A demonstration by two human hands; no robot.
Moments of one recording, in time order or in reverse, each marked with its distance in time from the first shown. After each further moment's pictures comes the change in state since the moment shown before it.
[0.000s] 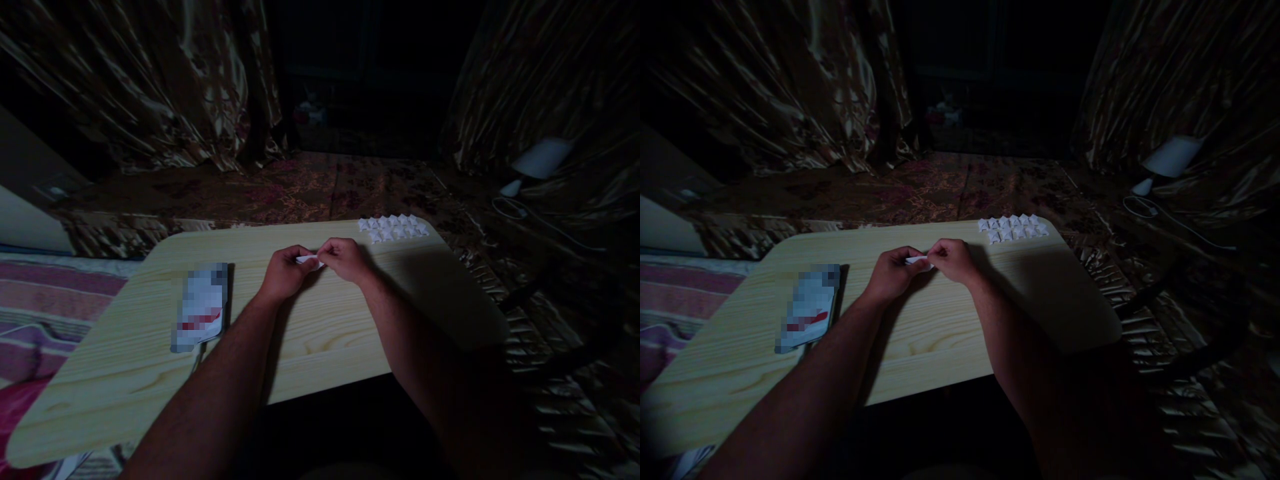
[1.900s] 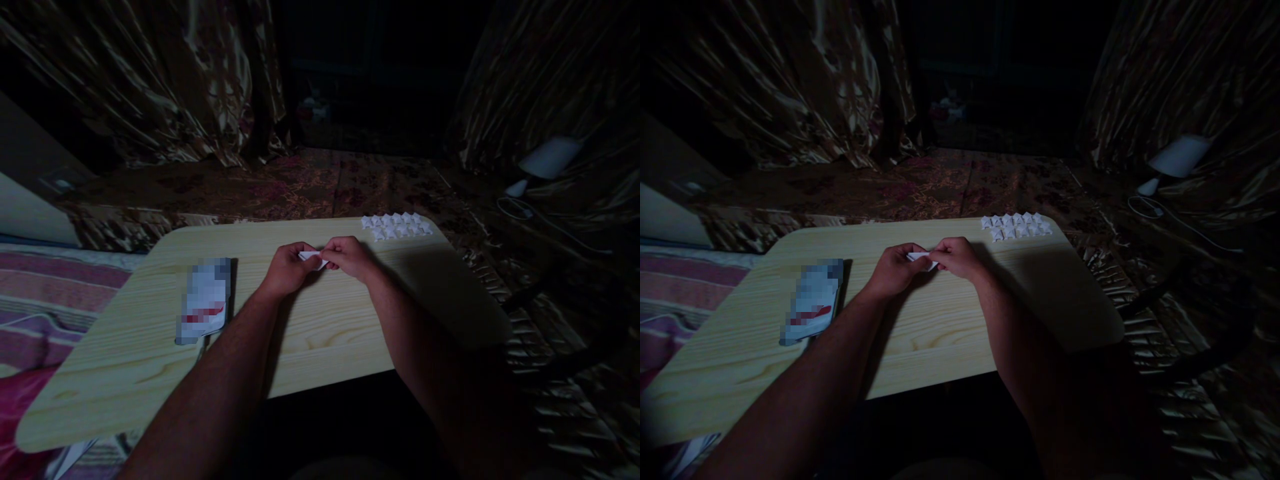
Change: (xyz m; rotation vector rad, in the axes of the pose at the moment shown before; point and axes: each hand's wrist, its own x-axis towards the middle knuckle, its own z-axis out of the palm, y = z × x) left_hand -0.001 0.000 0.000 -0.038 -0.058 -0.055; right_hand -0.003 -0.014 -0.004 0.144 -0.141 0.201
